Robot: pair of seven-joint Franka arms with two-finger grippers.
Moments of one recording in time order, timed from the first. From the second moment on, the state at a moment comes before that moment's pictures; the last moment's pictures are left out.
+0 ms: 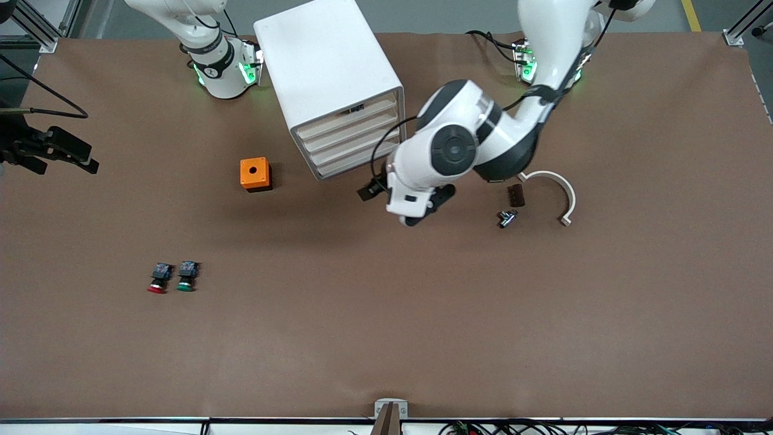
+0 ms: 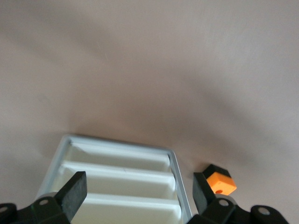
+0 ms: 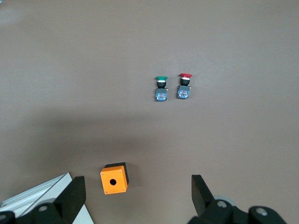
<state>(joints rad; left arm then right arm) -0.56 0.55 -0.12 -1.30 -0.37 1.81 -1.20 -0.07 0.01 0.04 -1.54 0.06 1.57 -0.01</state>
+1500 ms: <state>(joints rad) 0.08 0.01 -0.08 -1.57 -0.13 1.57 -0.24 -0.07 0.01 0.04 -1.50 0.02 1.56 -0.05</state>
